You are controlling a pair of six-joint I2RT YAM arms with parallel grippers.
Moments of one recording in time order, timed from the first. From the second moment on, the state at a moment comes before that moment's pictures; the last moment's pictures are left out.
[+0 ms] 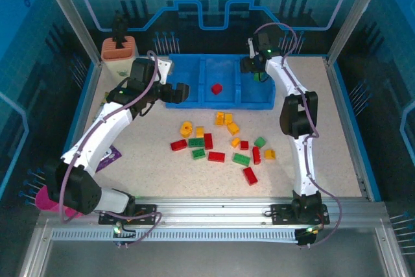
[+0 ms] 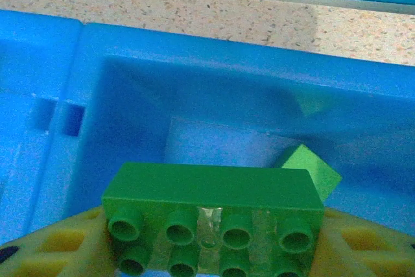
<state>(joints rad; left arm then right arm) -0.28 1.39 1.29 -0.56 0.14 -0.11 0.21 2.43 2.32 -0.81 0.03 0.09</state>
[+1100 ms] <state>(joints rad) -0.28 1.33 1.25 -0.55 0.16 -0.11 0.26 1.99 1.98 -0.89 0.12 0.22</state>
